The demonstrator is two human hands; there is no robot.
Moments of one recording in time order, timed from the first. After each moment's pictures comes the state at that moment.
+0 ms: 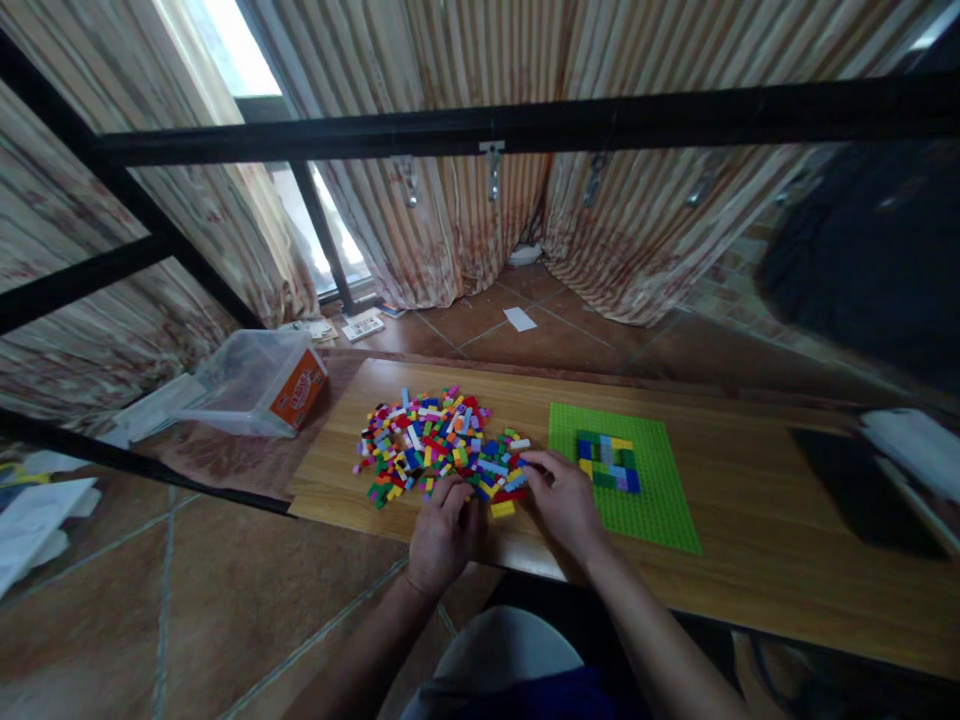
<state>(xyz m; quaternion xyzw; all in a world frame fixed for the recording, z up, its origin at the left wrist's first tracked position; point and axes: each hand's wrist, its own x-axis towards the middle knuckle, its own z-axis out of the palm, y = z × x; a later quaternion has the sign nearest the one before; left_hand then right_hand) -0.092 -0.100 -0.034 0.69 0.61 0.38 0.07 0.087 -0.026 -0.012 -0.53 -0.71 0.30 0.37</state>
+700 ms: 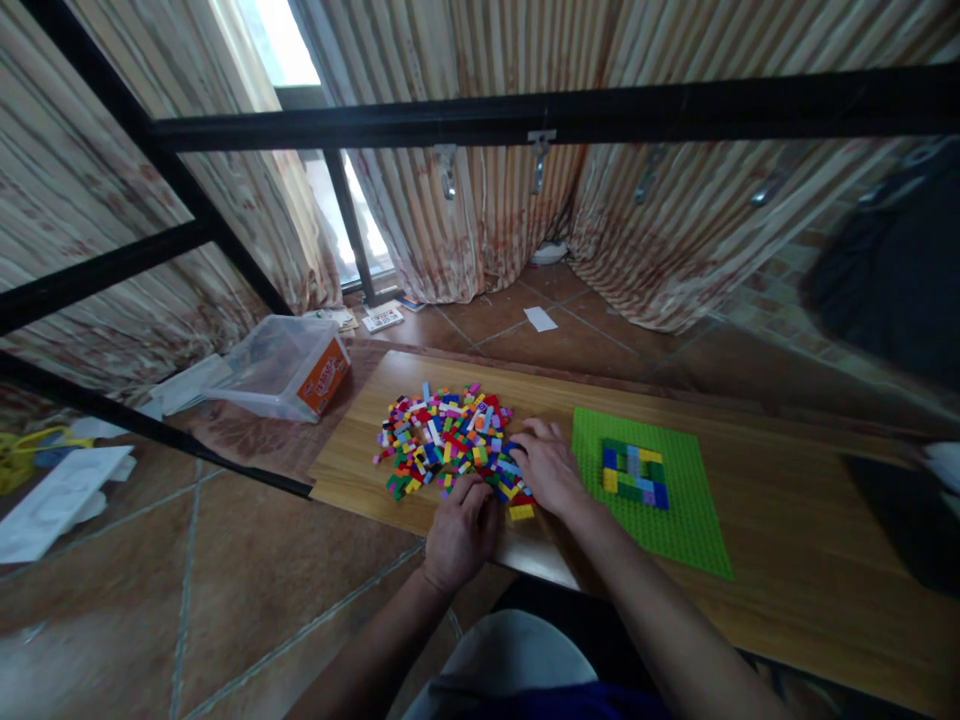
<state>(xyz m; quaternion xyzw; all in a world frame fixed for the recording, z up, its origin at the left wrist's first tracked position) -0.090 -0.102 -0.032 0.69 0.61 0.39 0.09 0.048 0.016 -0.012 -0.46 -0.84 0.14 0.23</state>
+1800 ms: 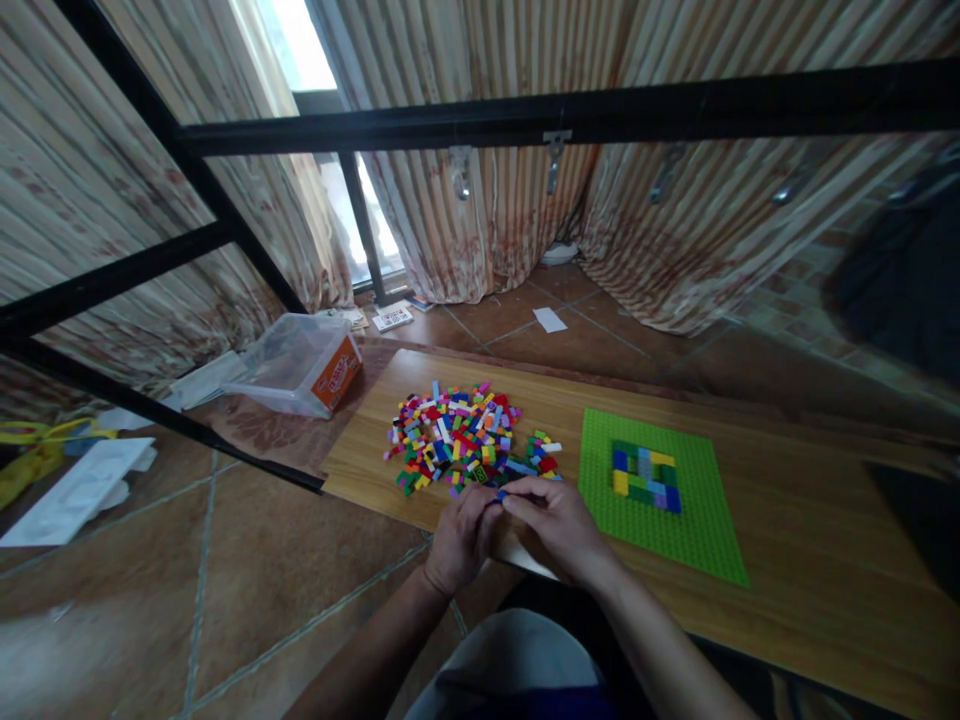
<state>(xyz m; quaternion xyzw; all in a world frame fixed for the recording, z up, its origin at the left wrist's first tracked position) -0.099 -0.112 -0.029 0.70 0.55 0.44 0.14 0.049 -0.052 0.009 -0.42 -0.62 0.58 0.32</state>
